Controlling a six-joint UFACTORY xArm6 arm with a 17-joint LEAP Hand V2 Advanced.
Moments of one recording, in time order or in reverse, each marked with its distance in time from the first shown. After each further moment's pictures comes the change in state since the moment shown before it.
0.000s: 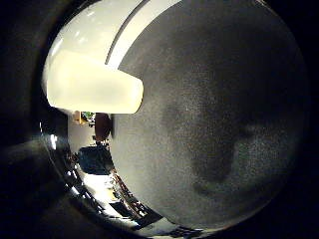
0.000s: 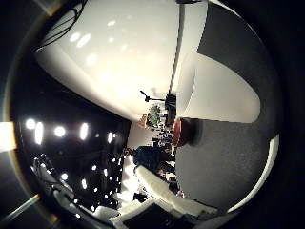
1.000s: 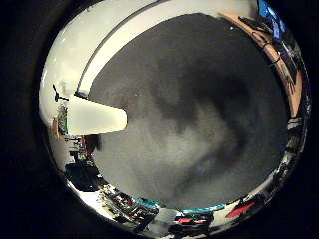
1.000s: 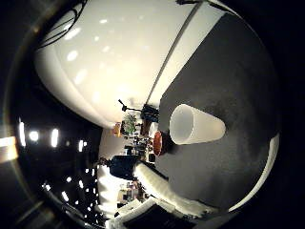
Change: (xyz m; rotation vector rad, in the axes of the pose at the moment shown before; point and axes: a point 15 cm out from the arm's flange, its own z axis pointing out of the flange) arm -0.040 -0.043 -0.079 0.074 0.314 0.056
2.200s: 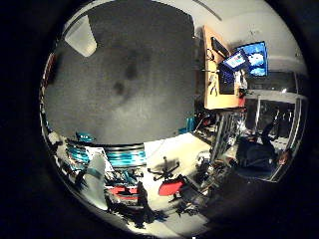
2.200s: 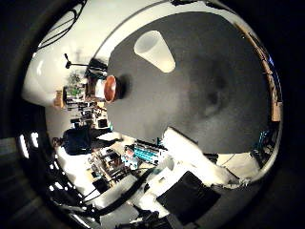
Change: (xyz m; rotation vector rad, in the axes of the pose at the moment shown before) arm -0.077 0.087 -0.110 -0.341 0.727 -0.228
